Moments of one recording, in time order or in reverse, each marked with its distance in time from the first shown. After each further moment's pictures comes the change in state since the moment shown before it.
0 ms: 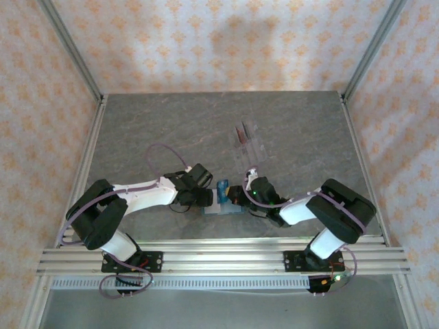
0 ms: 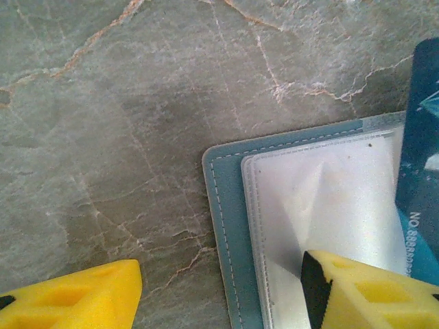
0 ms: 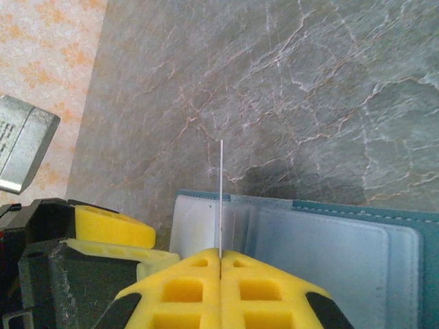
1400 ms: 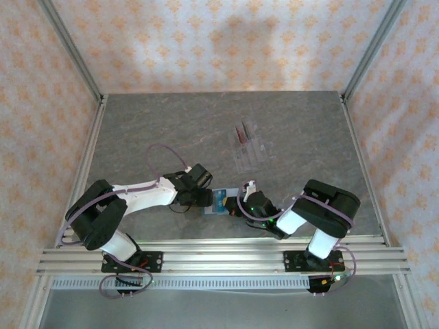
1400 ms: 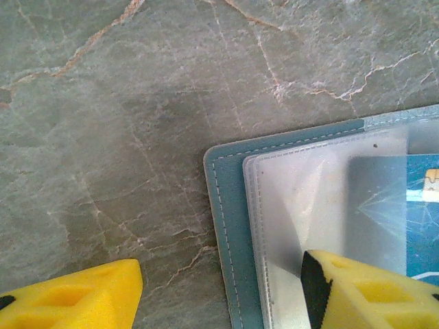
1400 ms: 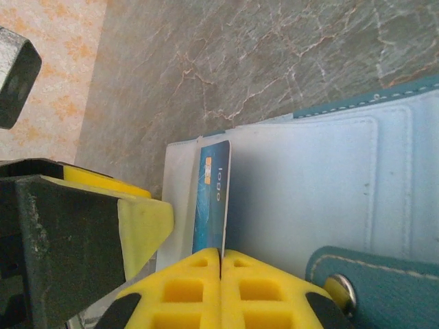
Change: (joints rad) left arm 0.000 -0.007 -0.007 0.005 0.000 0.000; right arm 0.142 0.114 -0.084 0.226 0.134 0.105
